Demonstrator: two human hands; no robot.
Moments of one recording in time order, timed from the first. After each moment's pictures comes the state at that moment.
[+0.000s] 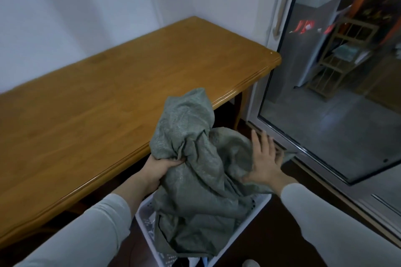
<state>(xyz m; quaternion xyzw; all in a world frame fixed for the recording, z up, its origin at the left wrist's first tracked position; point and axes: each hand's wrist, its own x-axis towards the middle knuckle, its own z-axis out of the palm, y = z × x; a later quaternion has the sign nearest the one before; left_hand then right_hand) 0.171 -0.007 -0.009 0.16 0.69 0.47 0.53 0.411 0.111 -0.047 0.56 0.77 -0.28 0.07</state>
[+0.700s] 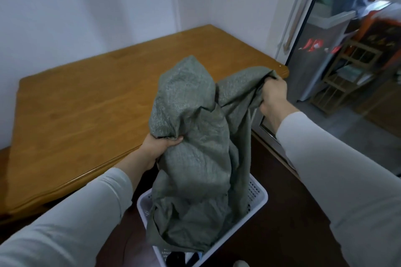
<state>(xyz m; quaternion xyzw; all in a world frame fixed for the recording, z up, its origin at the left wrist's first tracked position) 0.144 -0.032 0.032 0.15 0.72 0.52 0.44 0.337 0.156 0.119 0.52 0.36 -0.62 -0.46</state>
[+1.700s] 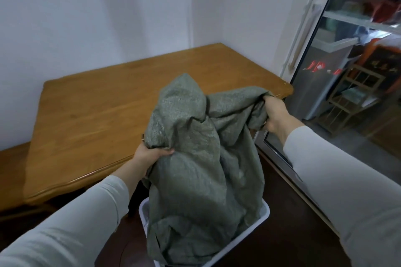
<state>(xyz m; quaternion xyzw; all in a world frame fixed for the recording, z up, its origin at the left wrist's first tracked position) 0.125 -0.079 0.034 0.10 0.78 0.48 0.39 0.345 0.132 0.120 0.54 0.42 -0.65 -0.32</state>
